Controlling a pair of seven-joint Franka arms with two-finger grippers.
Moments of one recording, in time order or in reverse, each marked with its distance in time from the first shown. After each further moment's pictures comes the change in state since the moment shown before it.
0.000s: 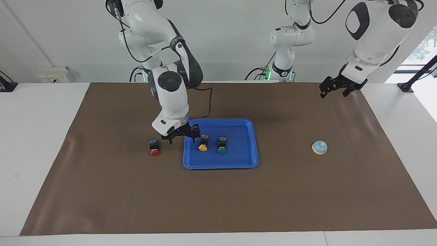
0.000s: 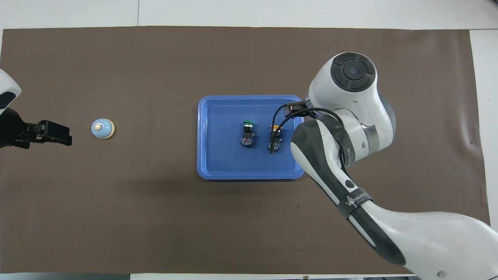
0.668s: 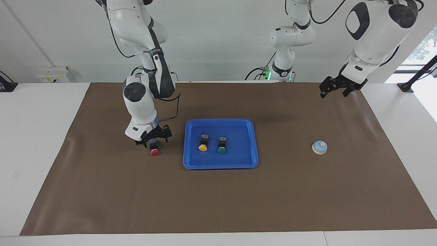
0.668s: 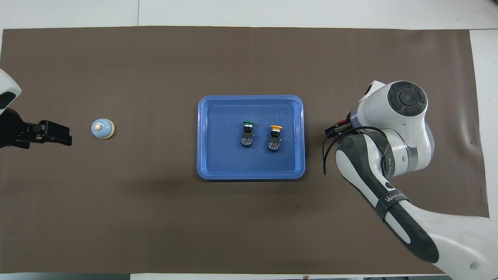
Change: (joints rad) left arm 0.000 0.000 0.000 0.000 0.000 0.000 0.000; right arm -0.130 -0.081 0.000 -0.294 0.000 0.179 -0.300
